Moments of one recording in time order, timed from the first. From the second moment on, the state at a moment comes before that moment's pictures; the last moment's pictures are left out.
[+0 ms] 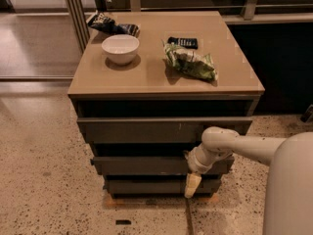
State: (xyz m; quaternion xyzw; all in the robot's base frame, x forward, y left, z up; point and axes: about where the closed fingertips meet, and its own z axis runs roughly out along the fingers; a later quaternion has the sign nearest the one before) arm 0.554 -0.126 0.409 -0.67 0.71 0.15 0.15
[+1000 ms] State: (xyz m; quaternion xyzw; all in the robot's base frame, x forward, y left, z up) arm 0.483 -0.124 0.427 -0.65 0.72 0.22 0.07
